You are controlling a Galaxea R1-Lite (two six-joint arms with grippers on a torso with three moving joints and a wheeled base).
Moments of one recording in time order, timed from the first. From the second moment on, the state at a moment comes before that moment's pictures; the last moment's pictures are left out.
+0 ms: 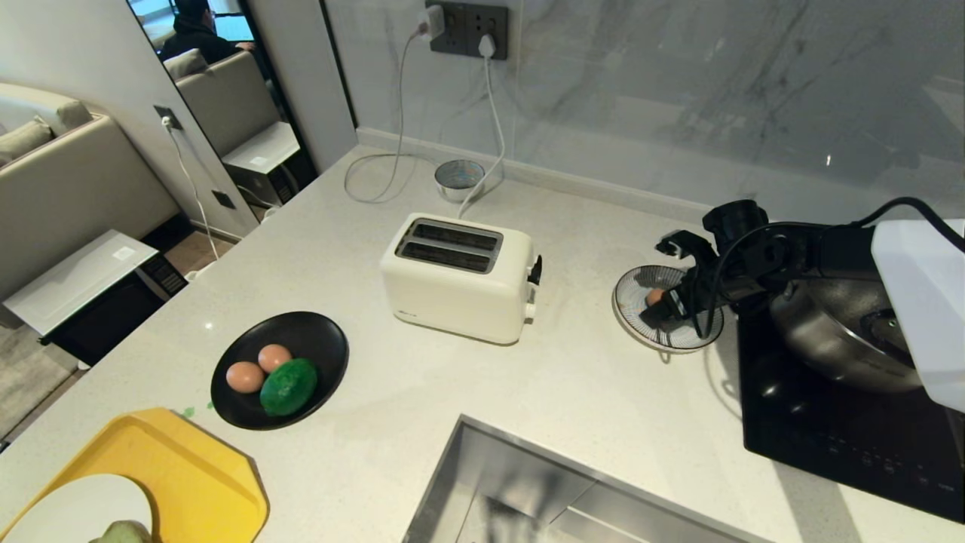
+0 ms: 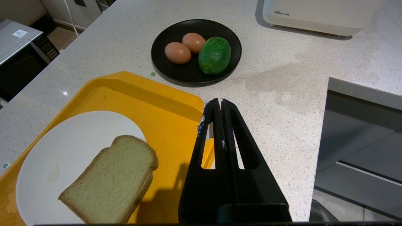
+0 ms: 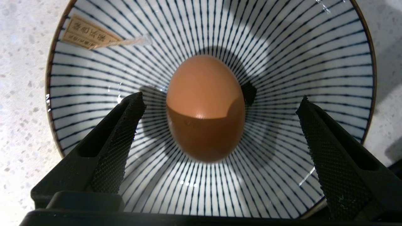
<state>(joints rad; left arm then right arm) 0.01 0.00 0.00 -0.01 0.00 0.00 0.04 2.39 -1.98 0.38 0.13 -0.39</state>
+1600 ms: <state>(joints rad) 0.01 0.00 0.00 -0.01 0.00 0.00 0.05 2.39 -1.99 0.38 0.14 -0.38</state>
